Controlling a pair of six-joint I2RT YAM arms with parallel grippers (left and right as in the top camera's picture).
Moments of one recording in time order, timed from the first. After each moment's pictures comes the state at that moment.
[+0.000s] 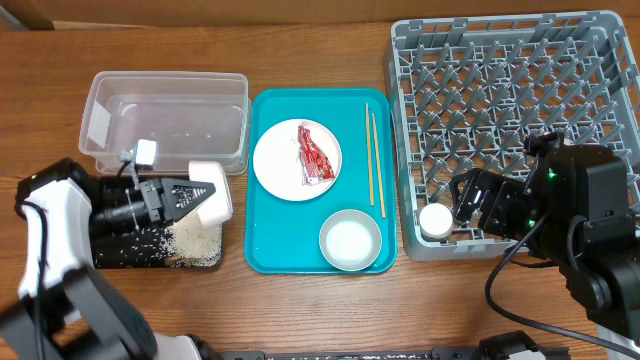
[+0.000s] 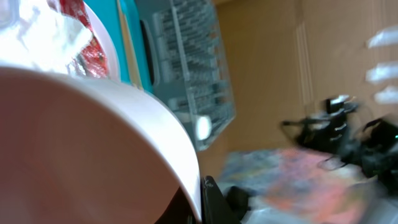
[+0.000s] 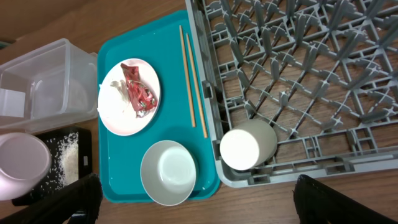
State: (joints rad) left arm 0.51 1.62 1.14 -1.57 1.29 0.78; right arm 0.23 0.99 1.38 -1.27 -0.09 0.51
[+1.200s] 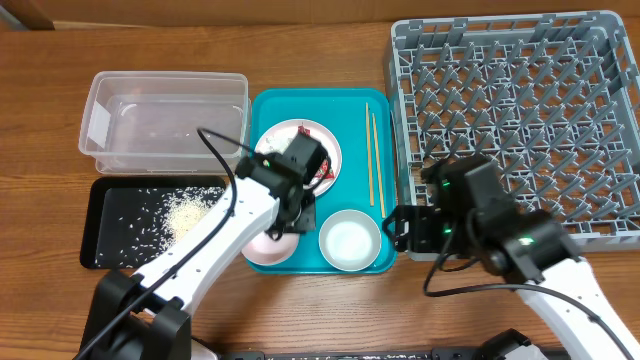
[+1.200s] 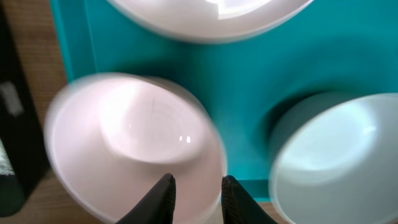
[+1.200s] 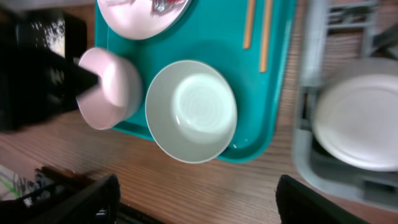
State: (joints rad) left arm -0.55 1.61 1.21 -1.07 -0.03 -0.57; right arm 0.48 1.11 0.98 -0.96 -0.28 0.49
